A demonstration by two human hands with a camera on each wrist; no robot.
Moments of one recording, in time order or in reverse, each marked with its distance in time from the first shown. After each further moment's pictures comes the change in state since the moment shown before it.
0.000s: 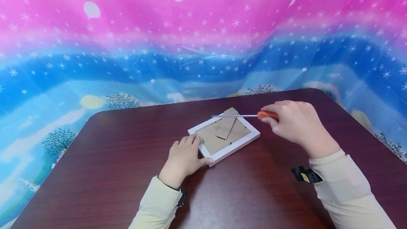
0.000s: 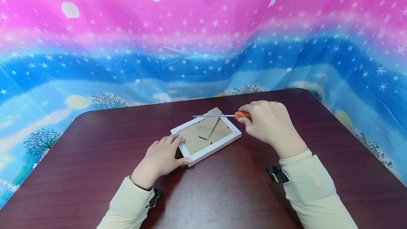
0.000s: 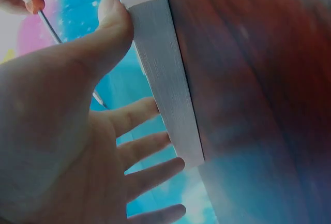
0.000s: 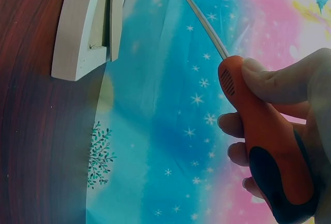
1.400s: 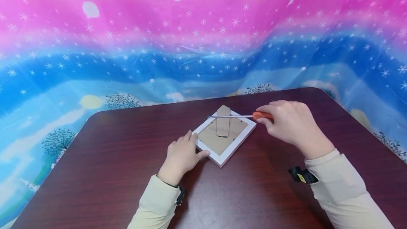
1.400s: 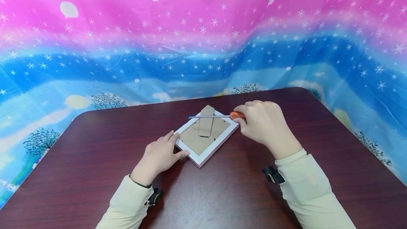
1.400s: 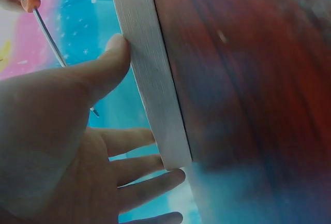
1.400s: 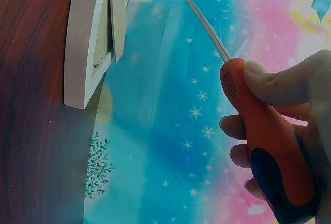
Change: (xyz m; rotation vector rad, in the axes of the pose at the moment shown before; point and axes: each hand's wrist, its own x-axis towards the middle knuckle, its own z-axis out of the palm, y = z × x) left_hand 0.007 -0.005 0.004 -0.032 0.034 -0.086; right_hand 0.001 -0.011 0.003 -0.001 0.031 -0.021
